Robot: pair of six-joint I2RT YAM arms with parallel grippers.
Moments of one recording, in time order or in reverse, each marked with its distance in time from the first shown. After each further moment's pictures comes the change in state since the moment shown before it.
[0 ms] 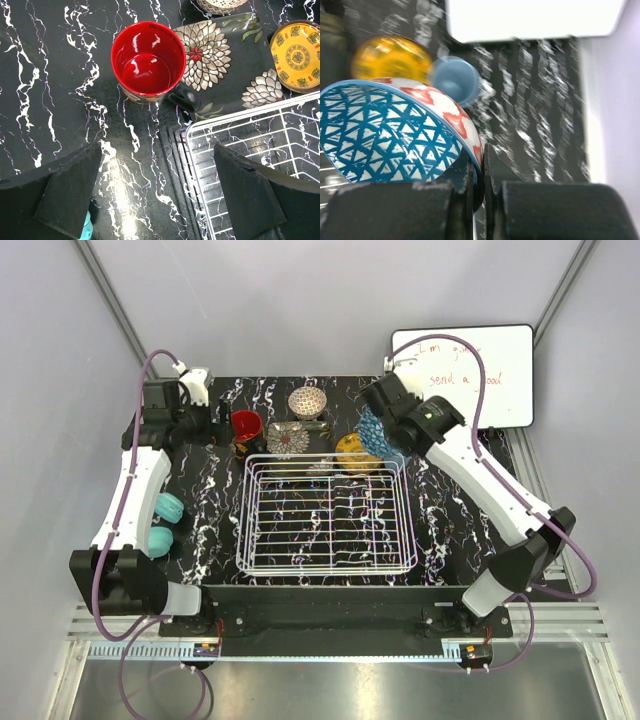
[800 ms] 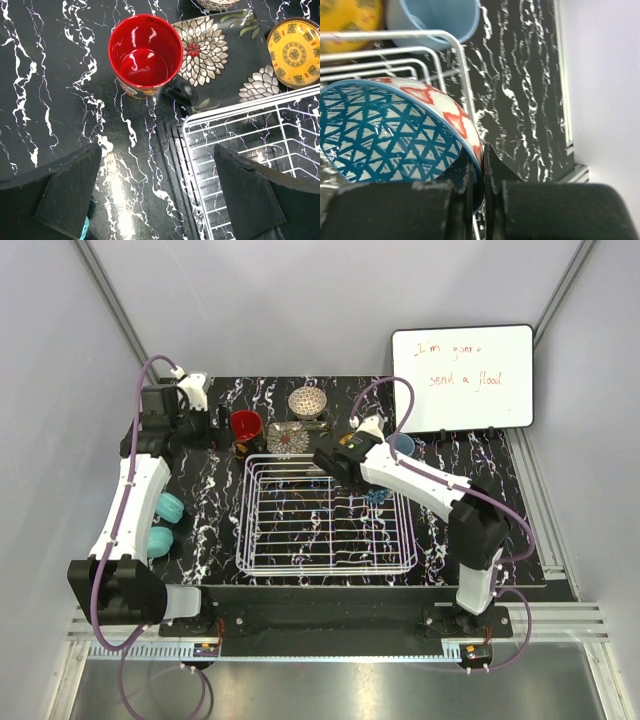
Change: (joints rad) left arm 0.000 -0.049 -0.043 0.001 0.001 -0.010; right arm 0.184 0.279 -0.150 -0.268 0.265 0.430
